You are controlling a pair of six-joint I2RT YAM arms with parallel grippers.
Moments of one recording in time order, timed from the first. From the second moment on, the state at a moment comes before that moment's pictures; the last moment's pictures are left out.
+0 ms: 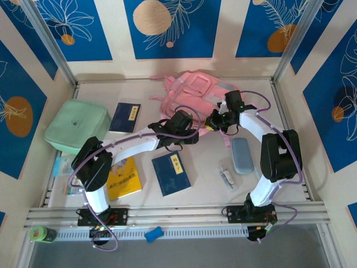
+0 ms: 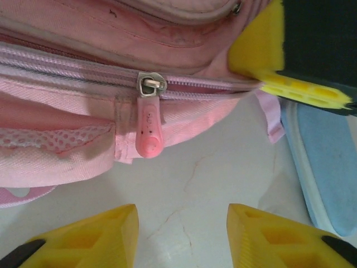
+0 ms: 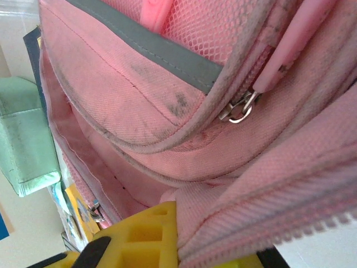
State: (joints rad) left arm -0.87 1.80 1.33 -0.39 0.00 -0.70; right arm 0.19 1.71 1.18 -0.56 -0.58 0.64
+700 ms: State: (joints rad) left arm -0.86 2.02 1.61 -0.56 -0.13 -0.76; right arm 0.23 1.71 1.18 -0.56 -0.56 0.64
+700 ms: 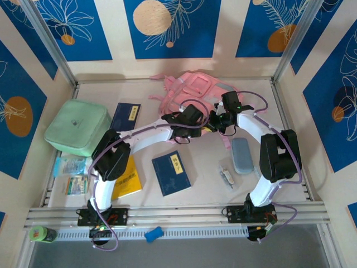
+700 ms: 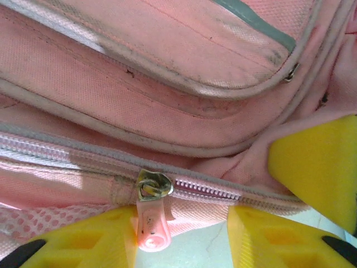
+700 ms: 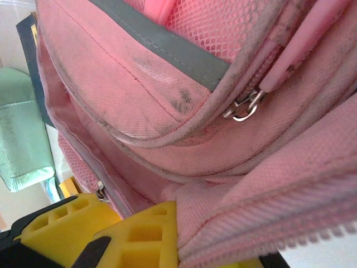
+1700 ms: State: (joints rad) left arm -0.82 1.89 1.40 -0.46 -0.14 -0.75; right arm 0.22 1.71 1.22 -0.60 -0.57 0.64
